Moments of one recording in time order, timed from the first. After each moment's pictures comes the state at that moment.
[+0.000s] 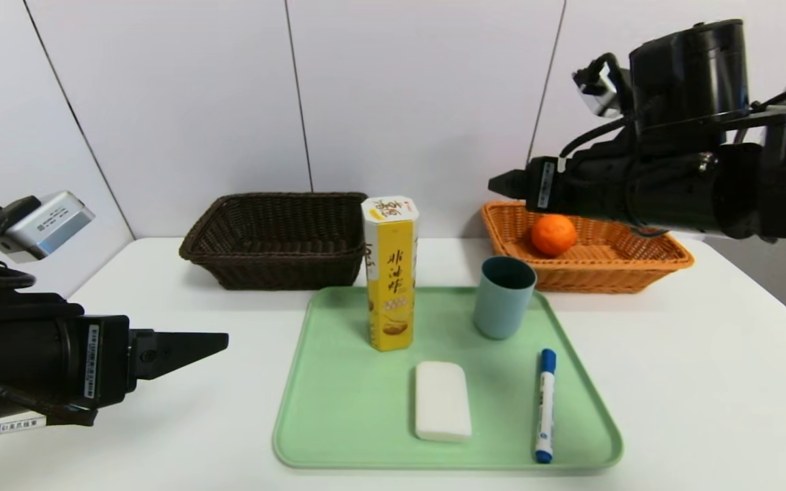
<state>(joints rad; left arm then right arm) -0.42 1.14 -0.86 0.26 -0.06 -0.32 0.56 1.65 -1.34 0.02 -0.31 0.27</state>
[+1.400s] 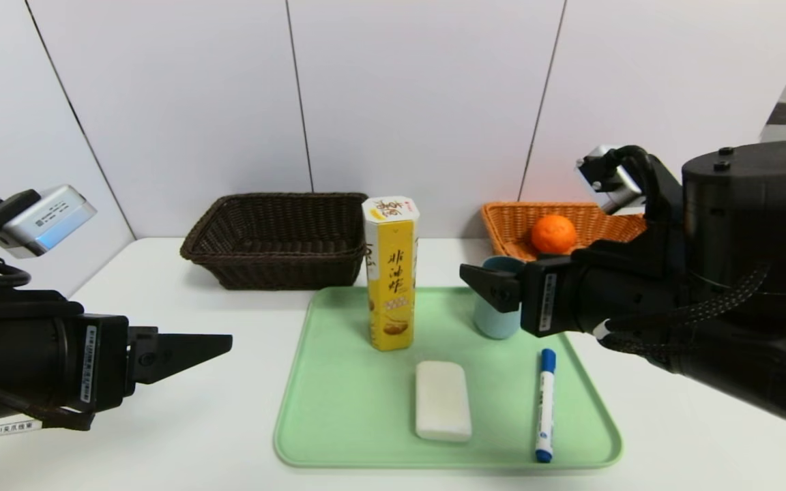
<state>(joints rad) -0.46 1.14 -0.89 0.29 -0.06 -0.32 0.80 1.49 -0.89 -0.30 -0.33 0.27</state>
